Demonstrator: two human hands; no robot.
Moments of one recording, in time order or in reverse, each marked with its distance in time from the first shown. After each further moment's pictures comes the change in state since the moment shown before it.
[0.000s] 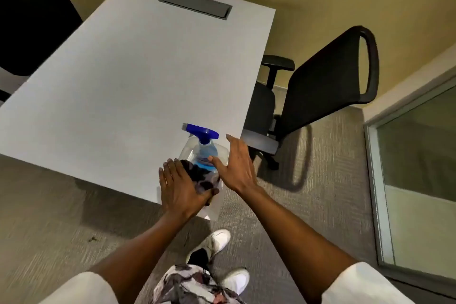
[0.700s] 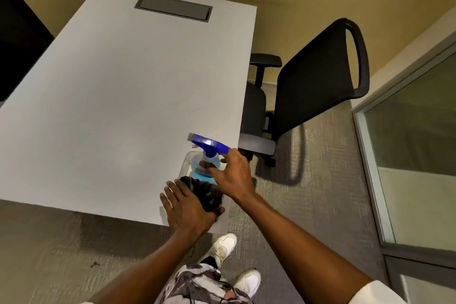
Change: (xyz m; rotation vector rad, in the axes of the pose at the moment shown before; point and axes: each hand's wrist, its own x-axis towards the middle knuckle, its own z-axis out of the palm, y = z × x) left_hand 0.009 0.006 -0.004 0.082 -0.154 -0.058; right_hand 0.016 -0.030 0.012 0.239 0.169 0.113
